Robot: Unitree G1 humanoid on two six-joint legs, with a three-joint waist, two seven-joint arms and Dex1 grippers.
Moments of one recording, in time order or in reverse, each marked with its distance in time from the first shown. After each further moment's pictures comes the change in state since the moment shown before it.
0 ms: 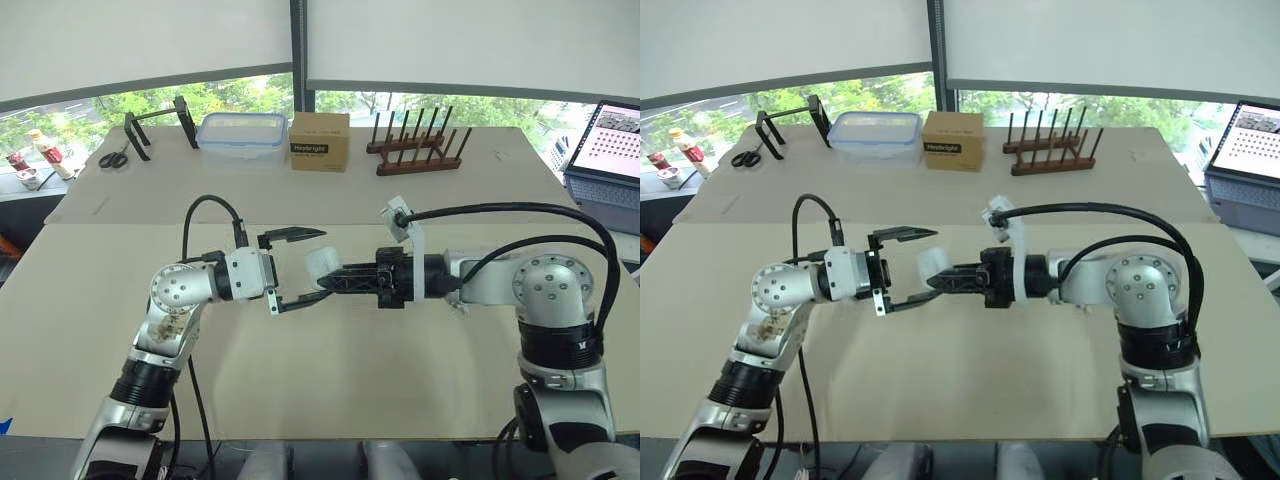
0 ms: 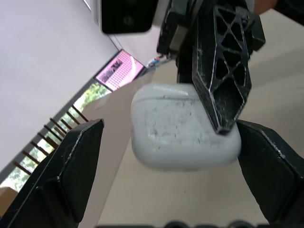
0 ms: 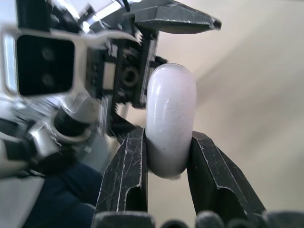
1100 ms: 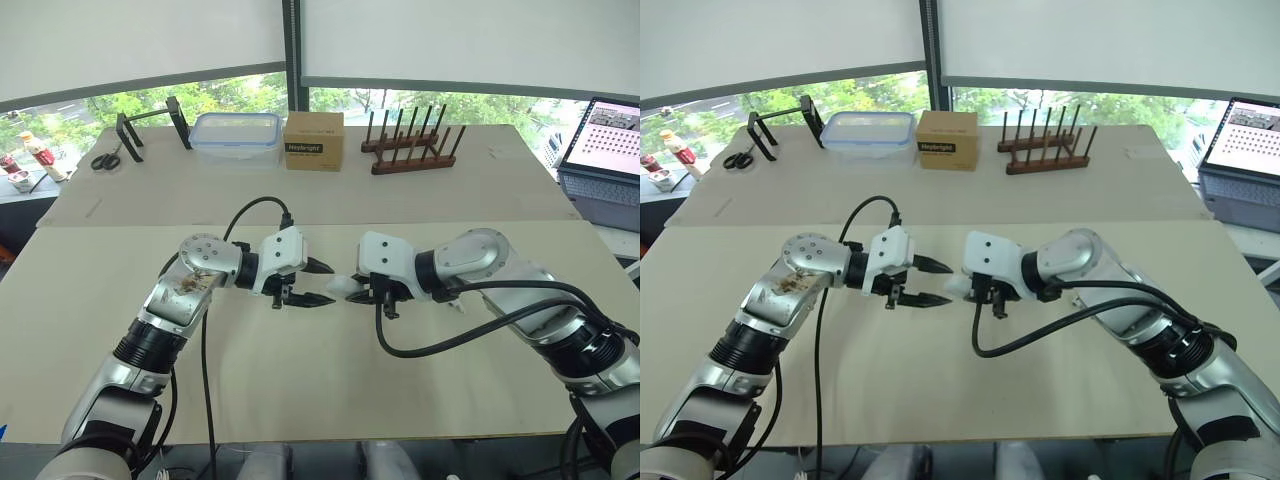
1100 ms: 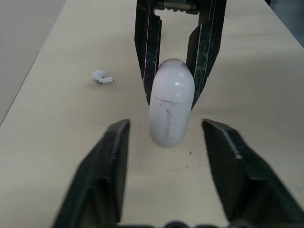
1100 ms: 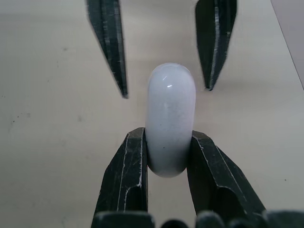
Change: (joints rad) left arm -0.199 0.035 -0.174 0.028 0.038 0.531 -0.146; right arm -0.044 -0.241 0.484 -0.093 -0.956 -0.599 0.576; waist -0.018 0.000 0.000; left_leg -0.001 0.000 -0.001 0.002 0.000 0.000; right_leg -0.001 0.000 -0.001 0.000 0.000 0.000
